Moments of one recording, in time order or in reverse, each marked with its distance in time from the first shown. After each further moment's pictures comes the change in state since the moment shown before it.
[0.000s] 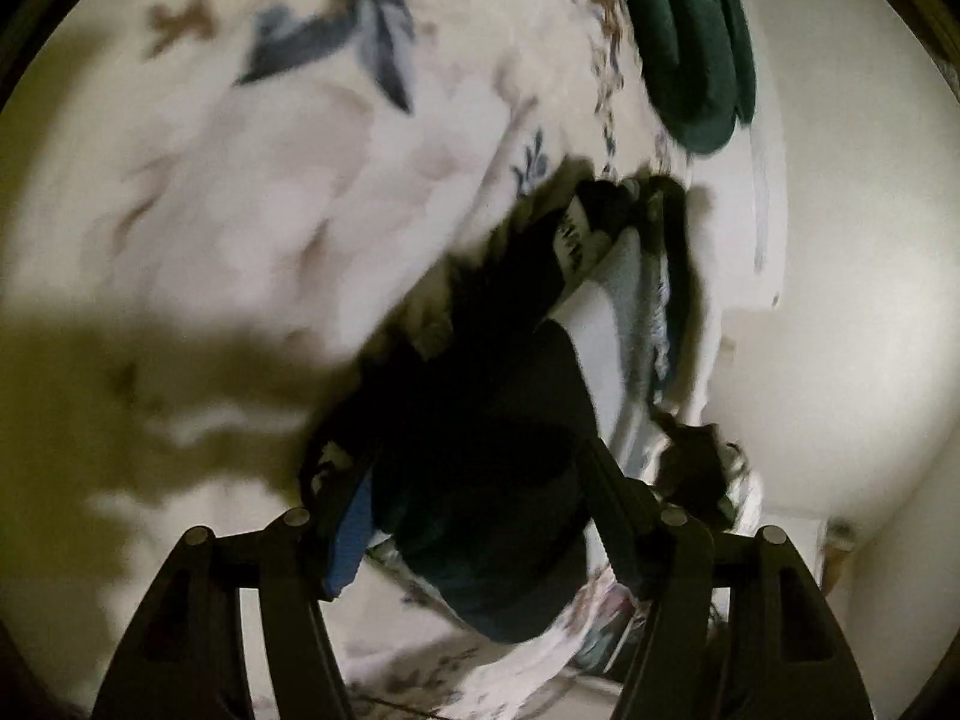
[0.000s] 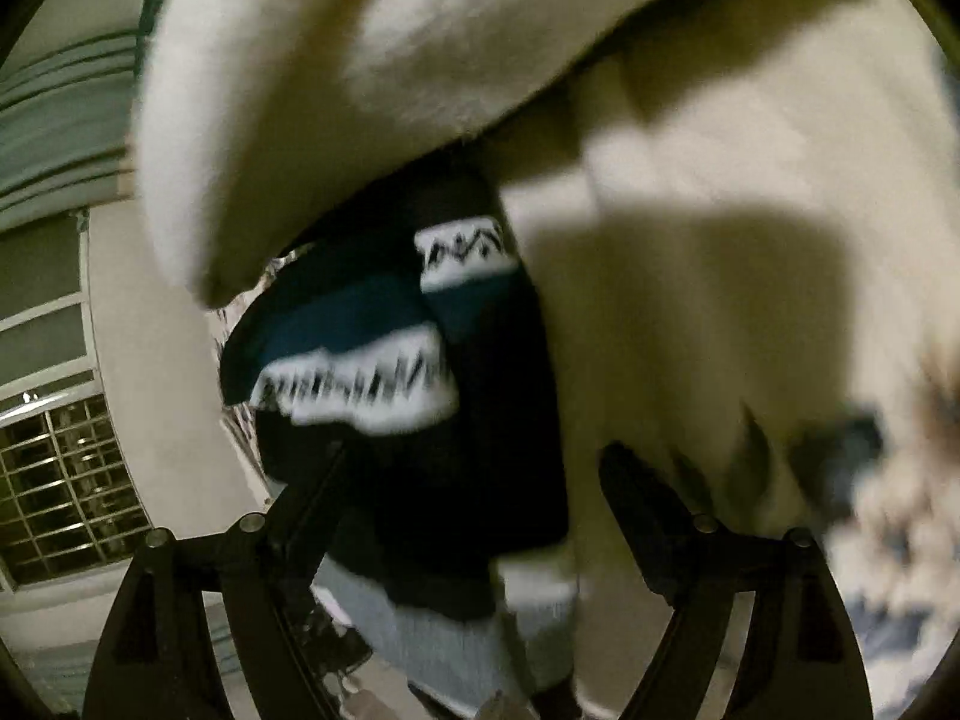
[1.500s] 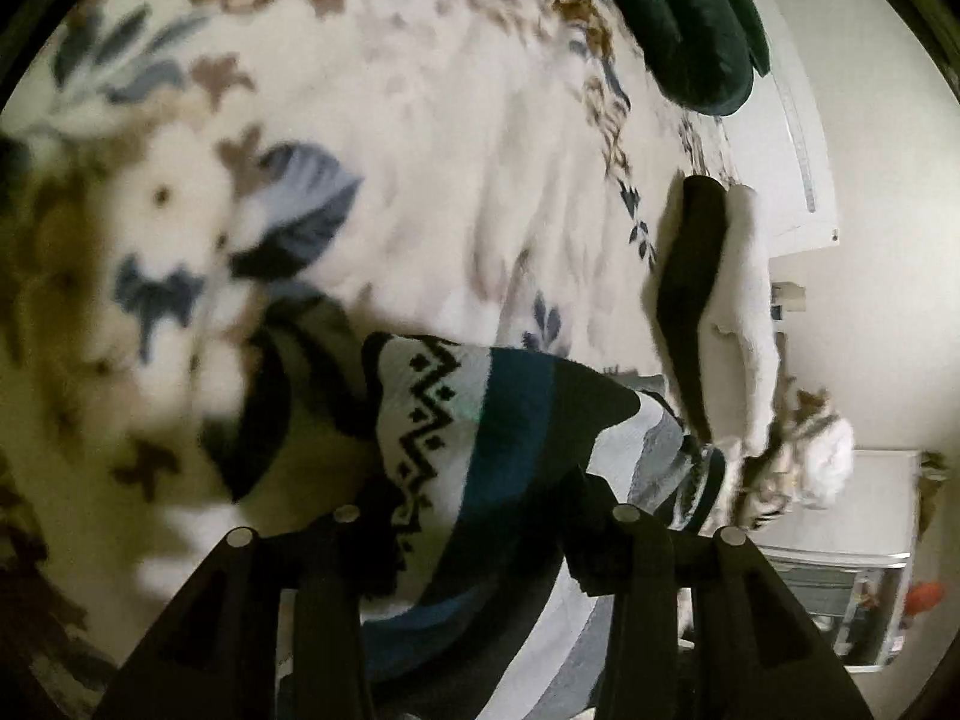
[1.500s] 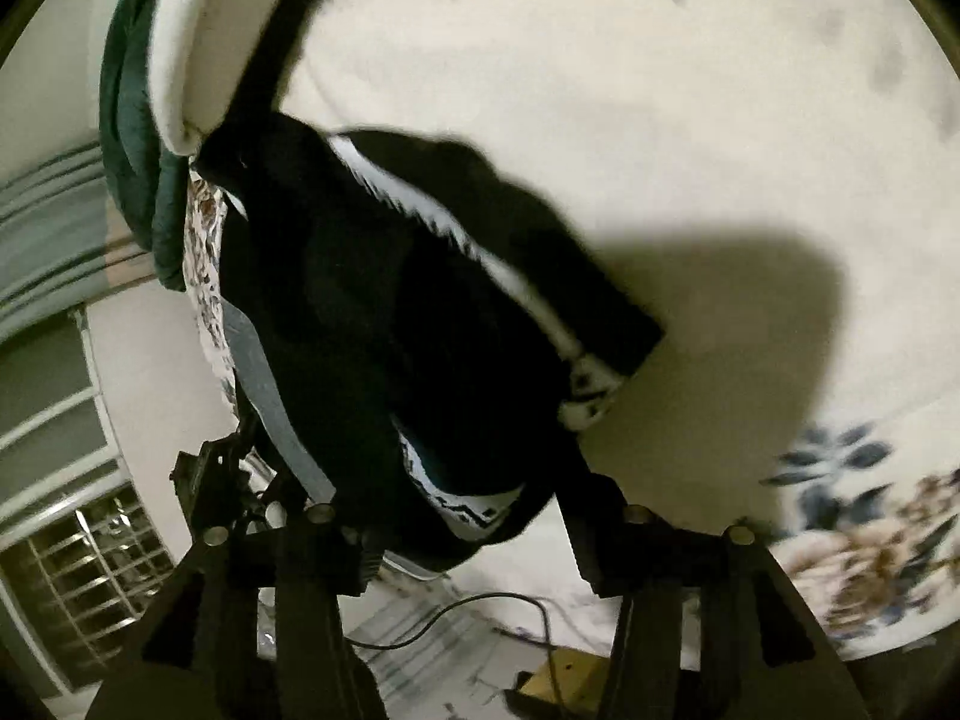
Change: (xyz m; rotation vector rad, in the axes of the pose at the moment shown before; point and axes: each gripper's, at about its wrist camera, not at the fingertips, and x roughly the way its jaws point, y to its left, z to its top) left arm -0.011 -0.043 0.101 0.252 0.048 0.264; right arm 0.022 -0.024 -0.248 0.292 -0.151 0.040
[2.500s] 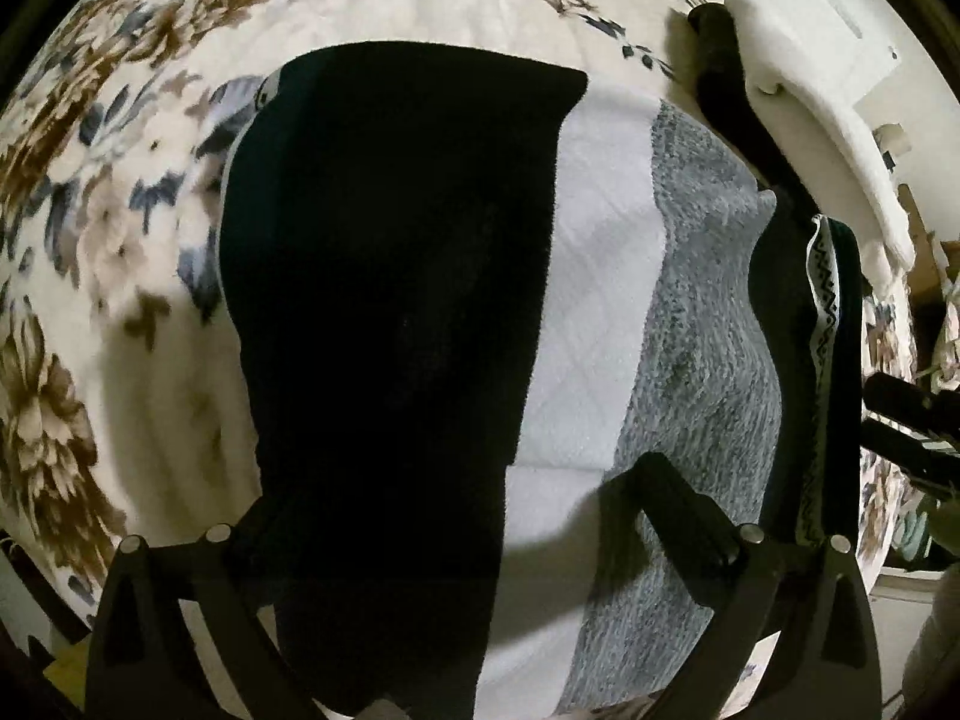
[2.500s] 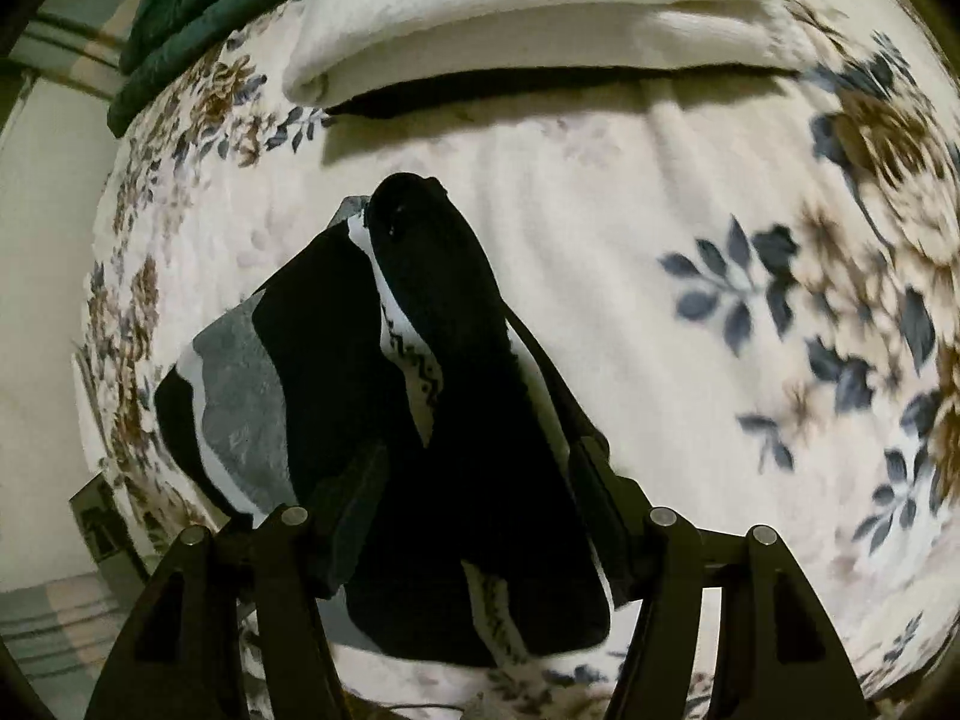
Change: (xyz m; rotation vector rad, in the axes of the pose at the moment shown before) left arm 0.048 -0.045 -0.079 0.290 0.030 0.419; right arm -0.001 0.157 0.069 -0.506 -0.109 -0.470
